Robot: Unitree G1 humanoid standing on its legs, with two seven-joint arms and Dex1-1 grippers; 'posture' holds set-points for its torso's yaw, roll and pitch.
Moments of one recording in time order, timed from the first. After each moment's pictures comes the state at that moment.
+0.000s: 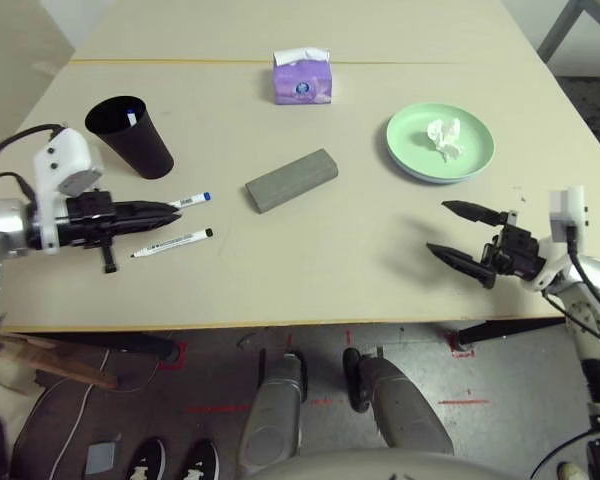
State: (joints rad) left arm -0.43 1.29 0.17 0.21 -0.34 0.22 -1.50; right arm -0.24 -0.56 -0.09 0.03 0.54 0.02 1.29
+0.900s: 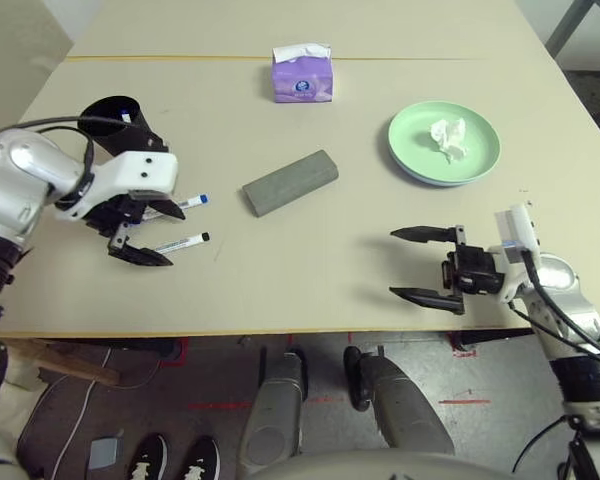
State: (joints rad) left arm -0.81 1.15 -0.40 0.50 -0.08 -0.02 -1.58; right arm -0.25 -0.52 0.03 0.00 0.51 -0.02 1.35
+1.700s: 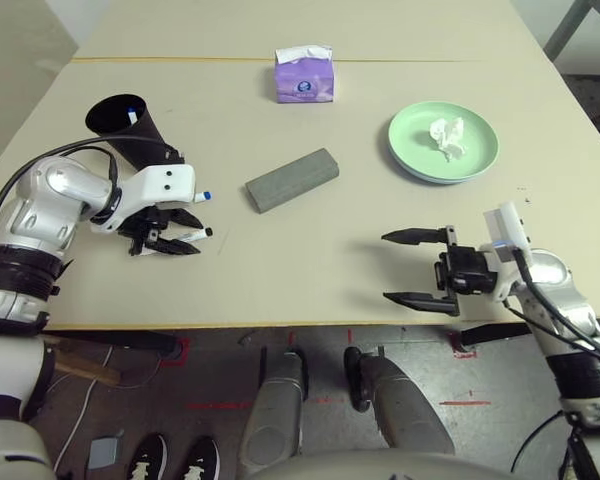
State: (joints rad) left arm -0.75 1.04 -0.28 0.55 0.01 -0.06 -1.49; right arm -0.27 -0.53 0.07 -0.03 0.51 0.01 1.36
